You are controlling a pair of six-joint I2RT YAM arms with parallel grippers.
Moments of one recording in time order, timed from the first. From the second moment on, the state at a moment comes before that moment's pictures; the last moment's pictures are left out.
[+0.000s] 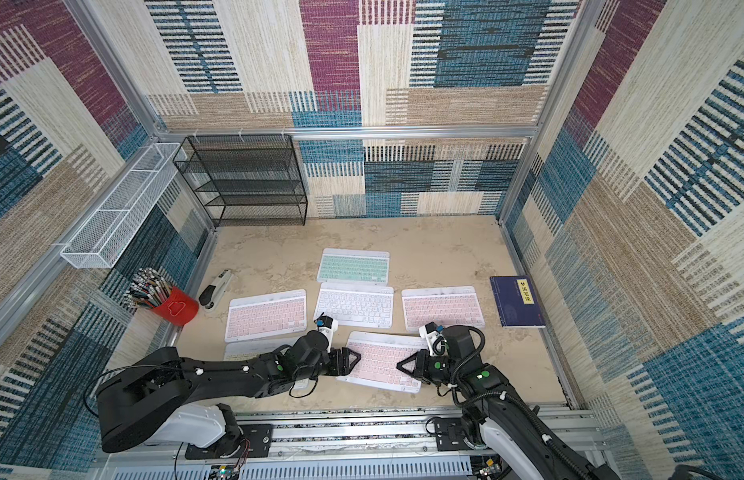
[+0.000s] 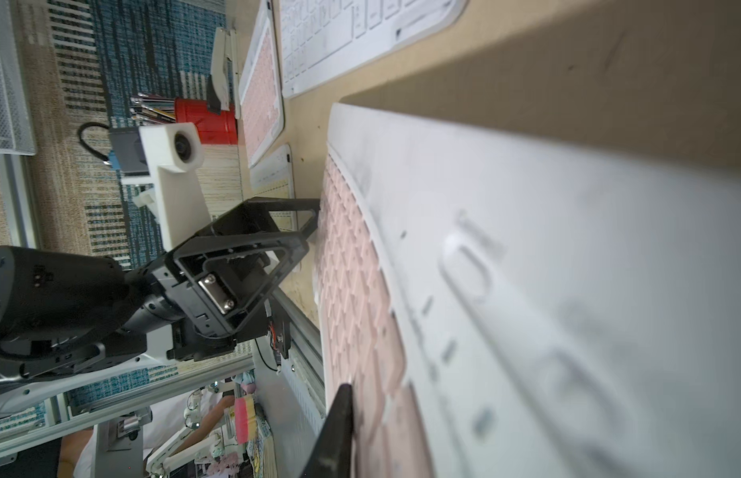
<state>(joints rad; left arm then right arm) -0.98 1.44 0.42 0.26 0.05 -0.89 0.38 0.67 0.20 -0.28 -0.76 0.84</state>
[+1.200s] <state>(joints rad) -0.37 1.19 0.97 -0.58 0.14 -0.61 0.31 1.51 0.96 -0.01 -0.74 0.79</state>
